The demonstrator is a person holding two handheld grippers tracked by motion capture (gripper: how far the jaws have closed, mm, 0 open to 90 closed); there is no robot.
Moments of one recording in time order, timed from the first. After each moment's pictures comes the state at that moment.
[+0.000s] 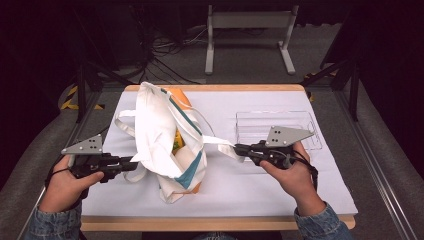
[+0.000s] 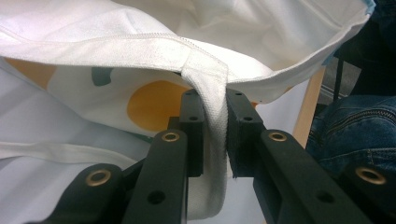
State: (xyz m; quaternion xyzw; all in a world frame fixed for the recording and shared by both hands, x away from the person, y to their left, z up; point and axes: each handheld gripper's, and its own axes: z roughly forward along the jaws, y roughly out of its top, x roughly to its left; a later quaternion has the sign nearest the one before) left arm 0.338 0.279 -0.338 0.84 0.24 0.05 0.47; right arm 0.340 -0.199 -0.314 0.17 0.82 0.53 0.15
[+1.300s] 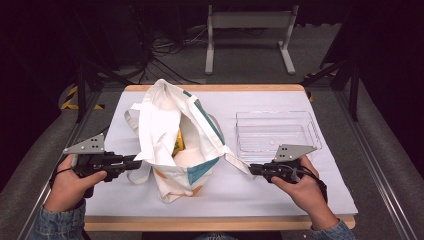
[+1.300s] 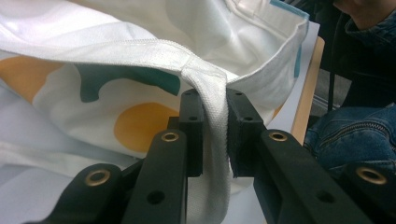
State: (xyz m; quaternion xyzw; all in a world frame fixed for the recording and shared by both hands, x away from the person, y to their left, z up) left arm 0.339 0.270 -0.338 0.83 0.24 0.04 0.50; right arm 0.332 -0.235 -0.372 0.24 0.84 0.47 0.09
